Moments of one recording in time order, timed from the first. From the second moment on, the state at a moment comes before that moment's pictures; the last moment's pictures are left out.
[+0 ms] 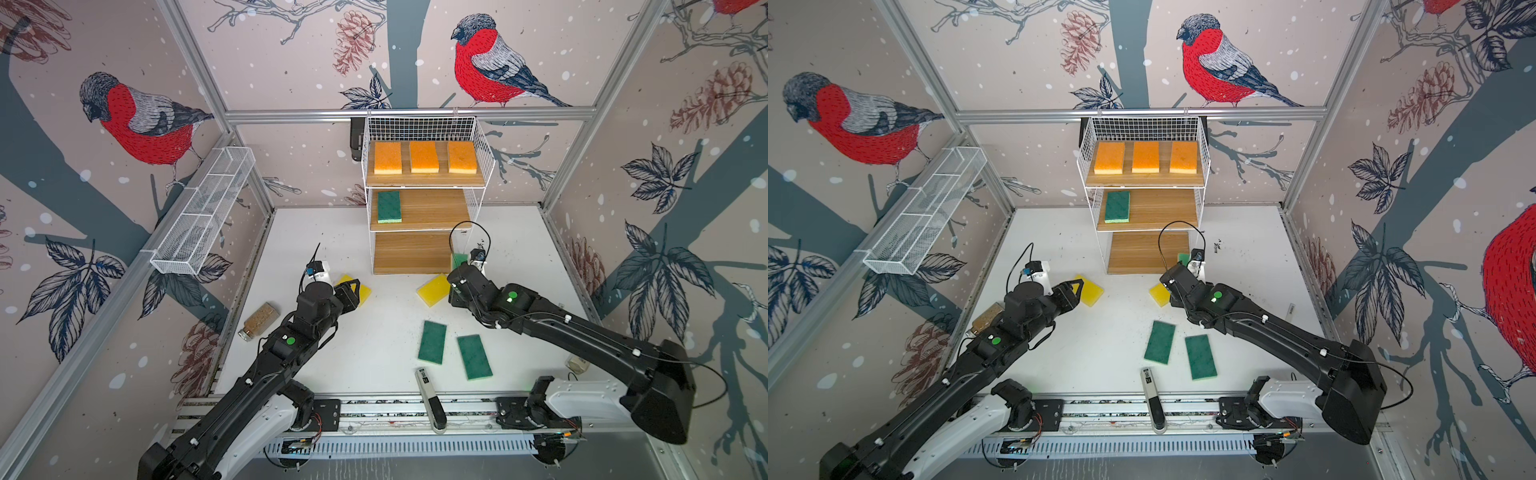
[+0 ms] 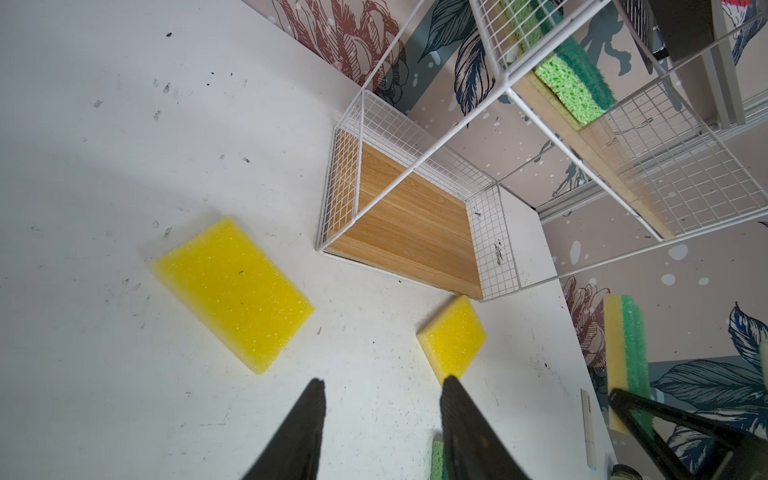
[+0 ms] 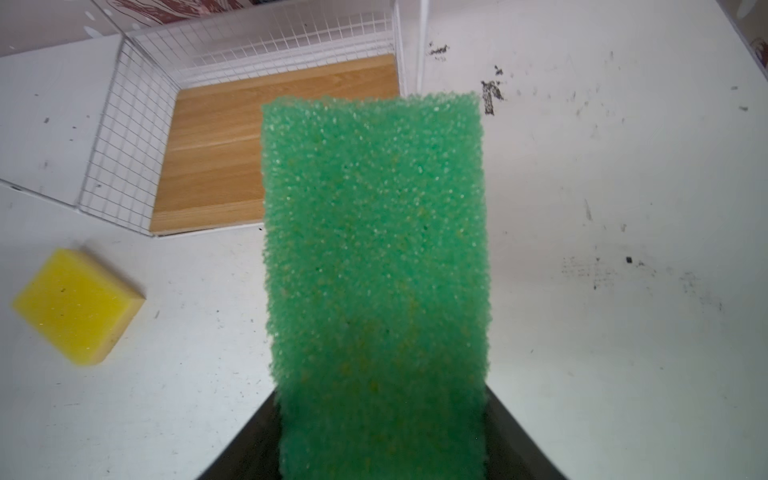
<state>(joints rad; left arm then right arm) -0.50 0.76 0.54 -0.21 -0.10 -0.78 0.92 1.26 1.02 -0.70 0.53 0.75</state>
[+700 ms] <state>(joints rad) -0.50 0.68 0.57 -0.25 -0.18 -0.71 0.93 1.47 1.34 -0.58 0.53 0.50</state>
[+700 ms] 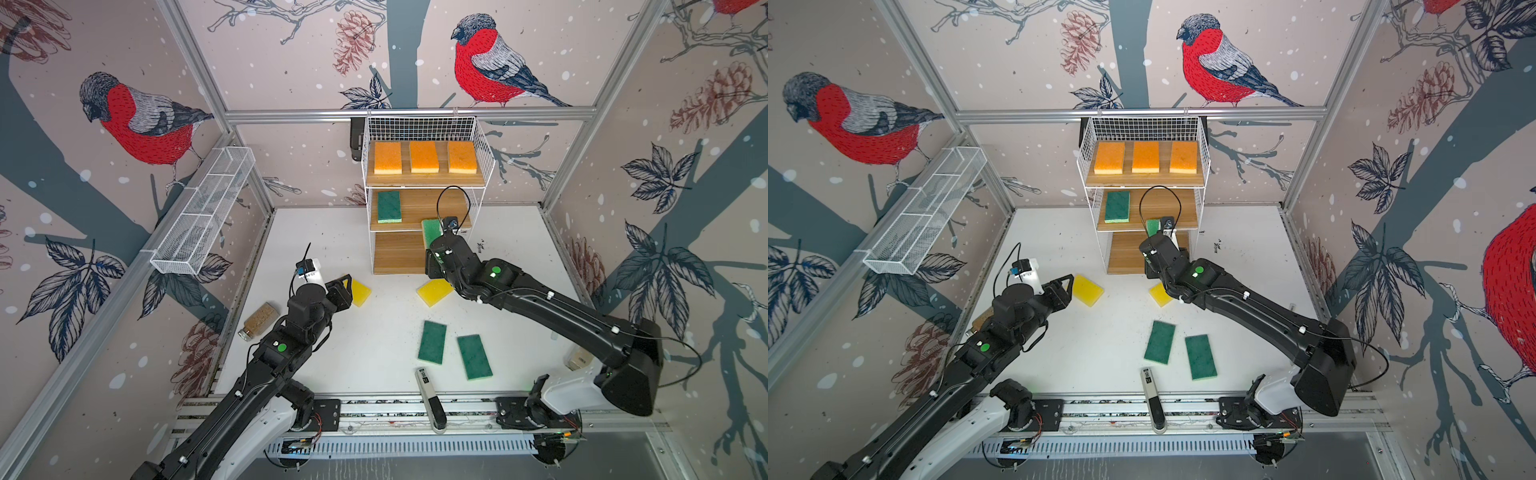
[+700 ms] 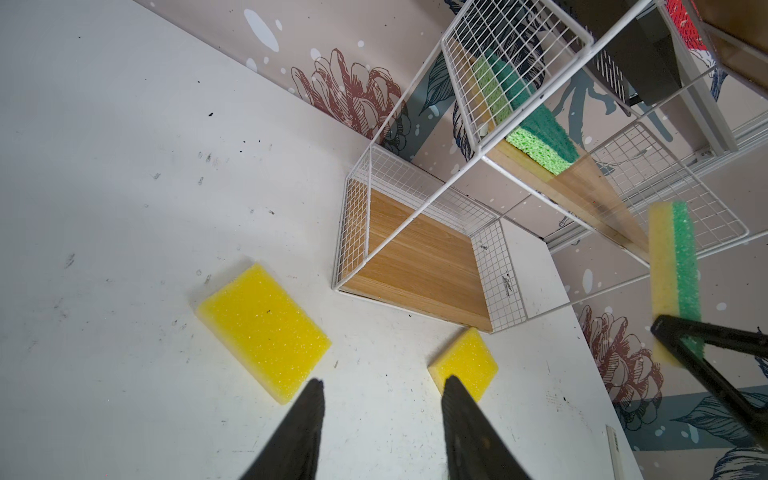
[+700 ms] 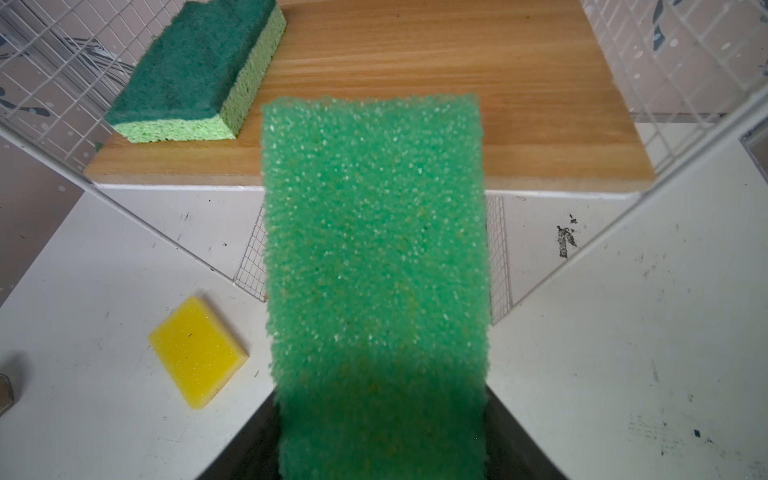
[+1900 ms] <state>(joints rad) -0.50 0.72 0.52 -0.17 -0.19 -0.67 0.88 1.67 1.54 -0.39 0.63 0.31</state>
